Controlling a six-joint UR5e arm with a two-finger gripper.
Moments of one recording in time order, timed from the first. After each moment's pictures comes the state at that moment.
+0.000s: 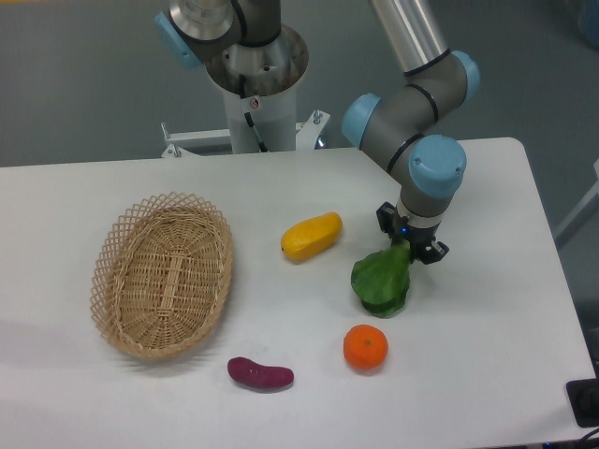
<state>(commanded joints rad) 2.70 -1.99 -1.81 -0.90 1.69 1.49</state>
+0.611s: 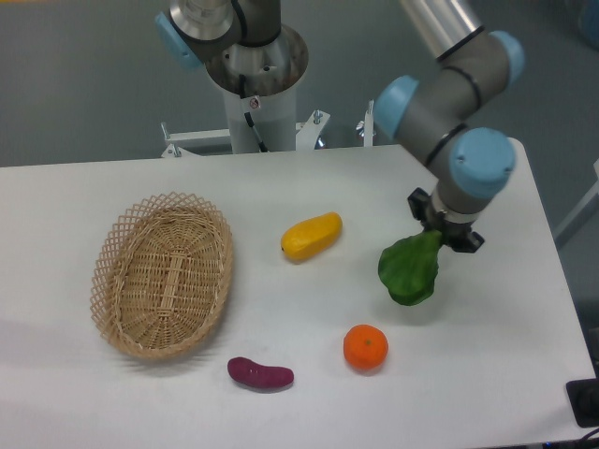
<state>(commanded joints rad) 2.70 -2.04 -1.41 -1.39 1.71 1.50</state>
